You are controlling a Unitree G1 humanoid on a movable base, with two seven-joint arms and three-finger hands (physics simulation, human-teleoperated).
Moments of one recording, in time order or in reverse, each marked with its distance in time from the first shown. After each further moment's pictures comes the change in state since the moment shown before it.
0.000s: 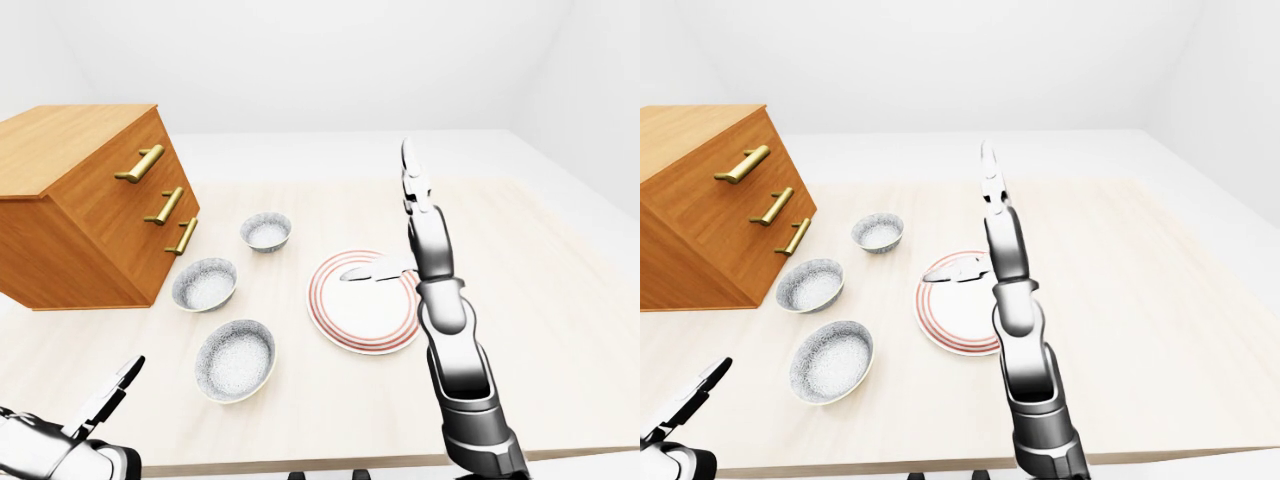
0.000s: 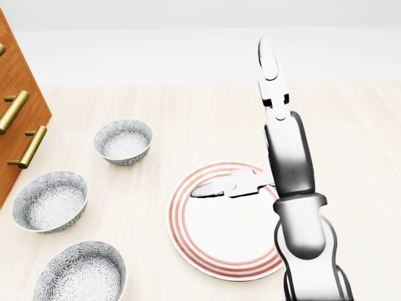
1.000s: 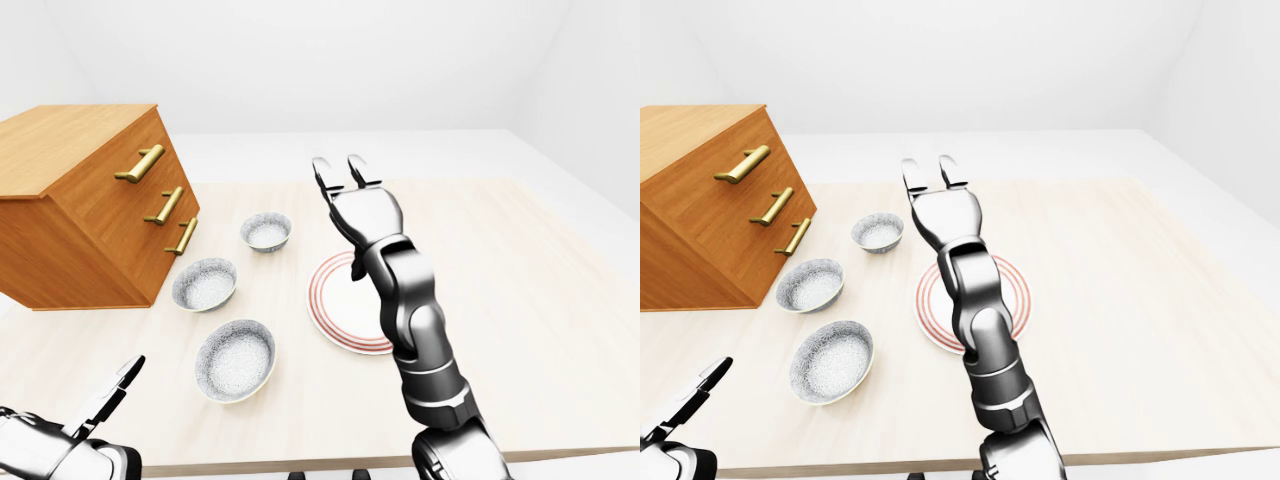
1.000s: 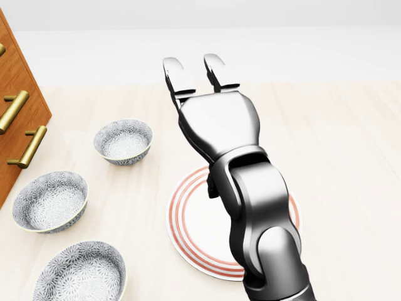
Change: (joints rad) left arm -0.003 0.002 0.000 0.006 -0.006 0.000 0.000; right arm -0.280 0.138 0.075 0.149 -1.168 0.000 0.546
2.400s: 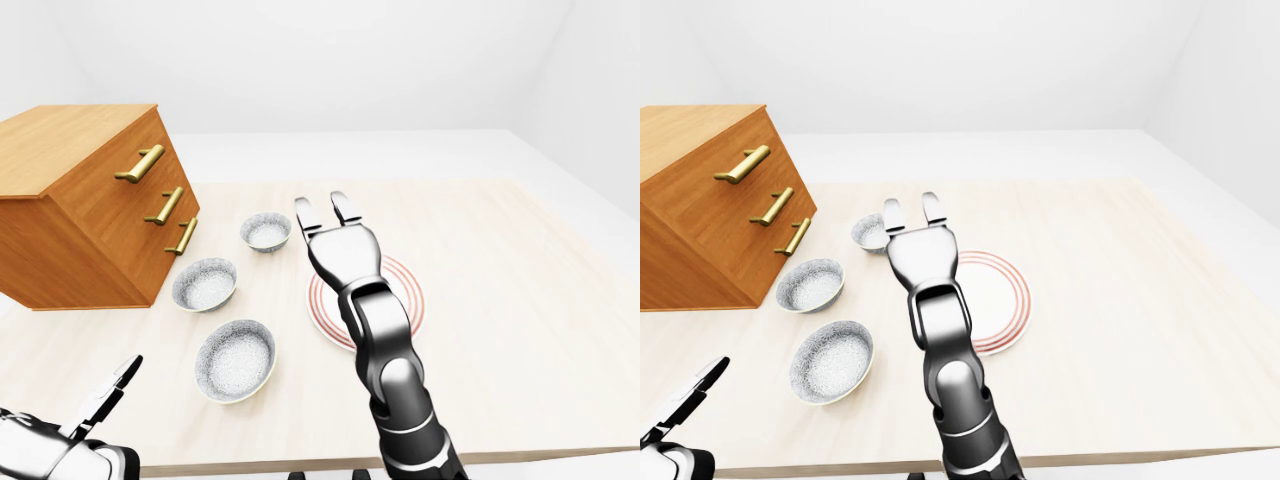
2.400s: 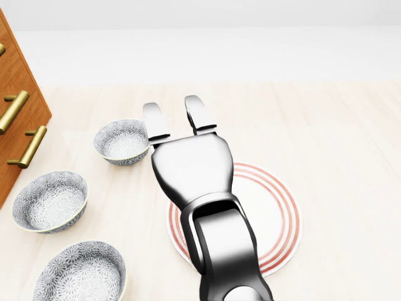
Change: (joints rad) left arm 0.000 -0.001 0.007 -0.013 -0.003 0.000 0.000; right arm 0.217 0.164 0.164 -0.135 -0.310 0.000 0.132
